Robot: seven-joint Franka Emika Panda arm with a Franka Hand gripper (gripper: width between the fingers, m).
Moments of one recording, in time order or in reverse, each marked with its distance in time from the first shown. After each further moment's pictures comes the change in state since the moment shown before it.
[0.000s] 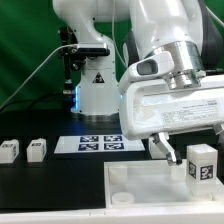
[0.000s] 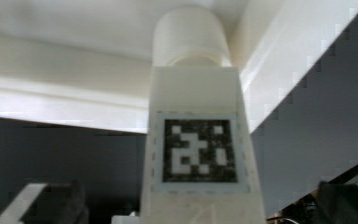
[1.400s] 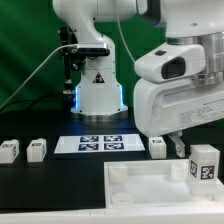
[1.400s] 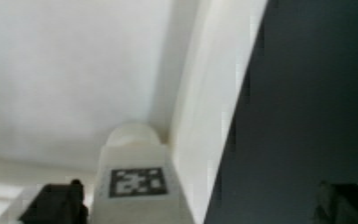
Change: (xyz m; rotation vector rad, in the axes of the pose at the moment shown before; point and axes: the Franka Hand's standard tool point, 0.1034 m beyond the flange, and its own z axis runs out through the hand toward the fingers) arm 0.004 -0.023 -0.013 0.137 -0.684 0.079
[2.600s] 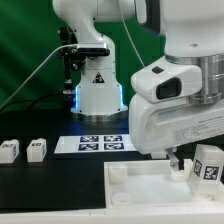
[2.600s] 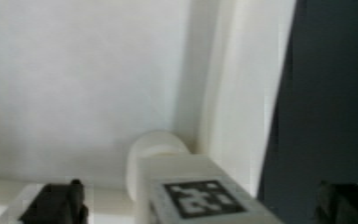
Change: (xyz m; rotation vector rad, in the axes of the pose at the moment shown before) arm 0.003 0.027 0.020 -0.004 -0.038 0.050
